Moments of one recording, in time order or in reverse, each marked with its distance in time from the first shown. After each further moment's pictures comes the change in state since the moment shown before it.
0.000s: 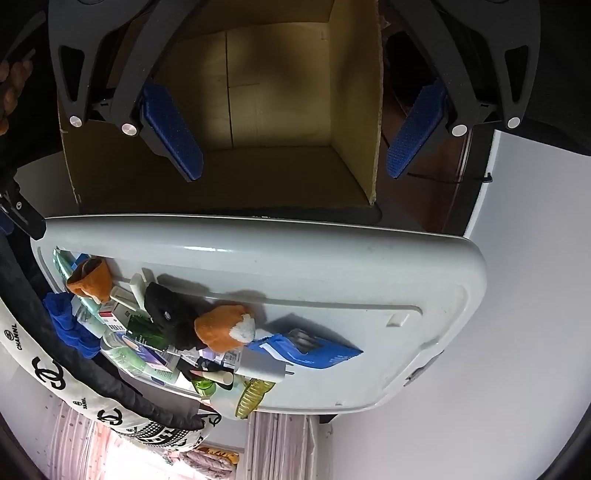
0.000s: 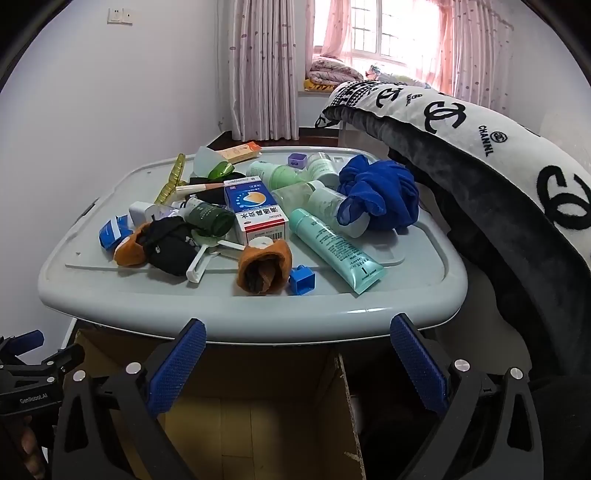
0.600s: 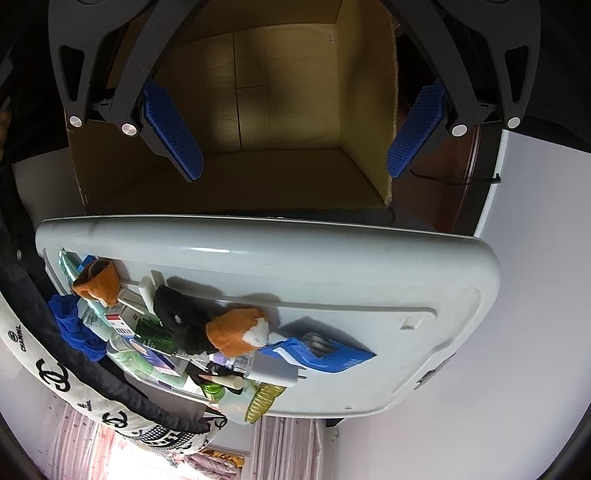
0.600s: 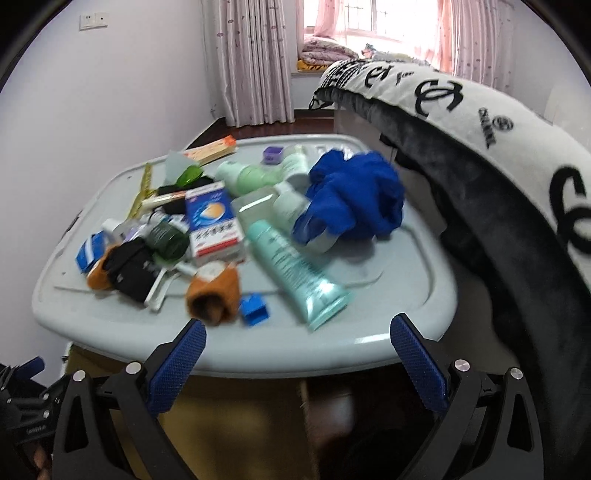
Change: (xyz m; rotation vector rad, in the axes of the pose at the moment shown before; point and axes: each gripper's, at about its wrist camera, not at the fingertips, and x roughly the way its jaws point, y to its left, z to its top) left arm 0.005 -0.008 0.002 0.006 0.013 -0.028; right arm 0.031 -0.048 0.038 0.031 0.087 0.032
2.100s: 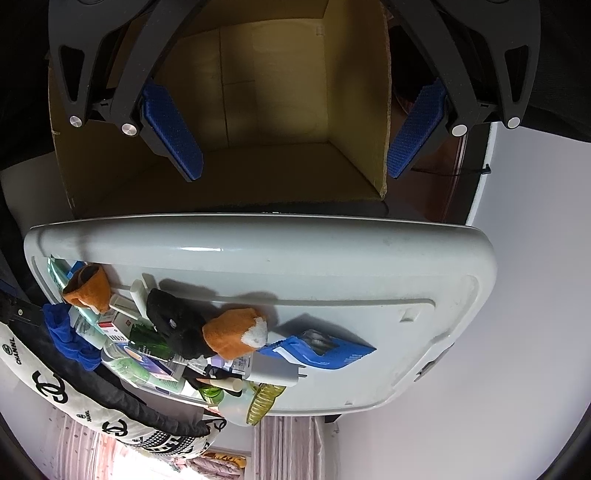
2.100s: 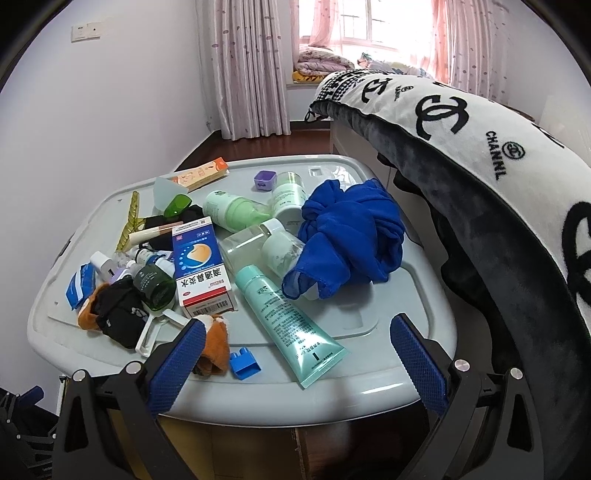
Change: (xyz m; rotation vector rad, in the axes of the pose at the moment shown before) left arm 0.006 -0.004 0.002 0.031 -0.011 0.051; right arm 0.016 -0.007 0.036 0.022 -0.029 0.002
